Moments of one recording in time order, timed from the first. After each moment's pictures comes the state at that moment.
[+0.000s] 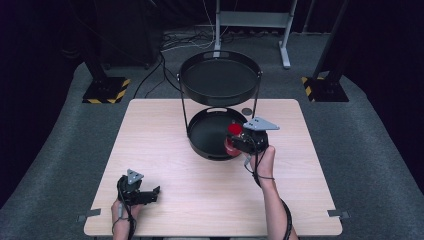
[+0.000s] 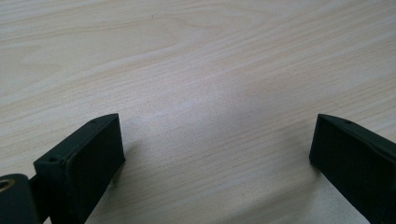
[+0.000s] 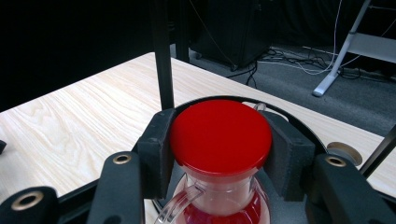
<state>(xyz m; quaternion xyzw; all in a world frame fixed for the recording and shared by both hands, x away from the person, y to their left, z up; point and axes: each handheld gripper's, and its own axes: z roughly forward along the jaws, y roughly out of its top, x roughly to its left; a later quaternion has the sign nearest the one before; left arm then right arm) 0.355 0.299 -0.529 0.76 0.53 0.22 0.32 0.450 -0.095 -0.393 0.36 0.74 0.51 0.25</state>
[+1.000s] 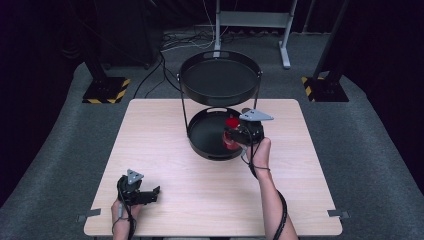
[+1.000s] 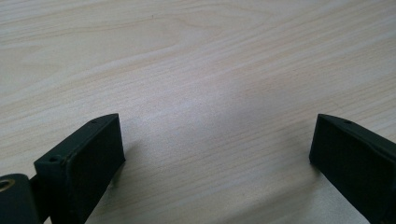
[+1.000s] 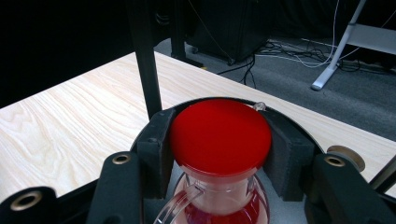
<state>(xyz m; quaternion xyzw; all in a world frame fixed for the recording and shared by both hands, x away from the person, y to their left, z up) 0.355 0.299 -0.529 0.76 0.53 0.22 0.32 0.481 -0.087 -0.395 0.37 0.74 0.50 0.24</state>
